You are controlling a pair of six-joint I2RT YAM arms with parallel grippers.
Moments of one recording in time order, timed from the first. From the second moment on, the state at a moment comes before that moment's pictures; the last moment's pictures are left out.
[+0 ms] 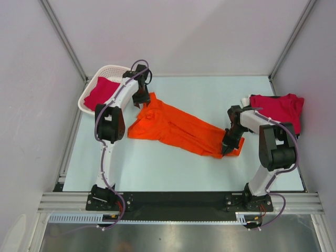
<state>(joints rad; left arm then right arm) -0.26 2.38 2.22 -1.08 -0.16 -0.50 0.13 1.75 1.08 -0.96 -0.22 0.57</state>
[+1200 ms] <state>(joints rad) -0.25 2.12 1.83 -1.08 -0.21 -0.49 0.15 2.40 2.09 -0.69 -0.51 0.34</state>
